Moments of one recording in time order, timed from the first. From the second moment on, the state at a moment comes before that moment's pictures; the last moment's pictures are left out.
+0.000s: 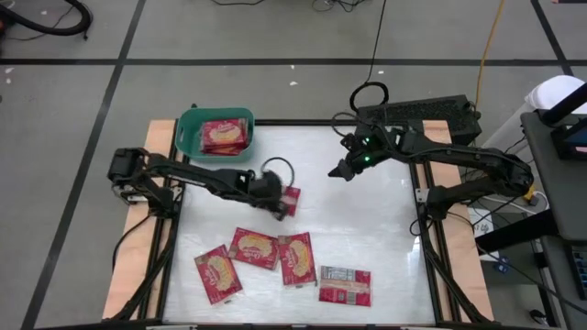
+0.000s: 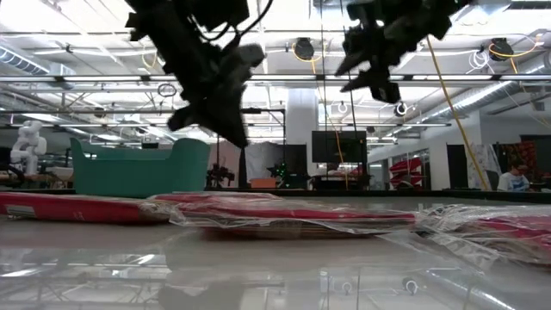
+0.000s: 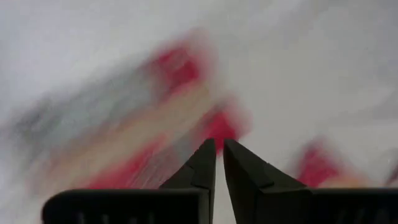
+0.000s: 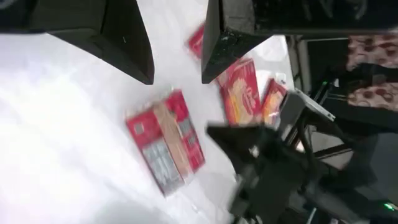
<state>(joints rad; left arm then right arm) -0.03 1.62 1.03 -0.44 -0.14 -0.85 -0.39 1.23 0.91 -0.39 -0.45 0.66</state>
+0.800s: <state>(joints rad) 0.00 1.57 0.83 -0.63 -0.09 -0.79 -0.24 1.23 0.59 0.24 -0.55 1.21</state>
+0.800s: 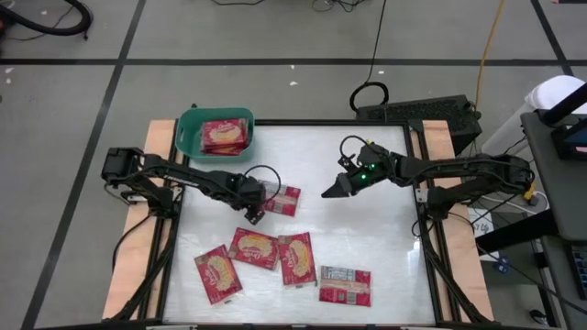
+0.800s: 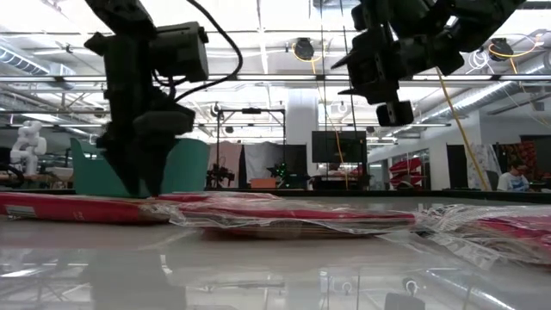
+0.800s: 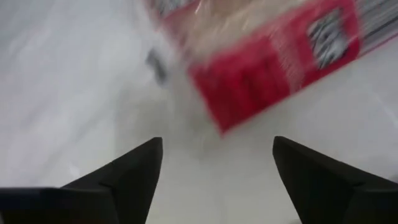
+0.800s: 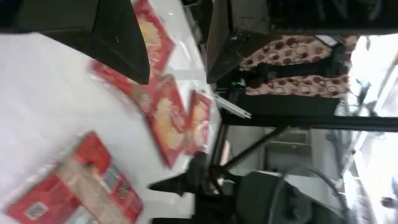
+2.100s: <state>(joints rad) 0.11 1.44 0.67 0.23 0.04 -0.58 0.01 1.23 0.59 0.35 0.03 1.22</state>
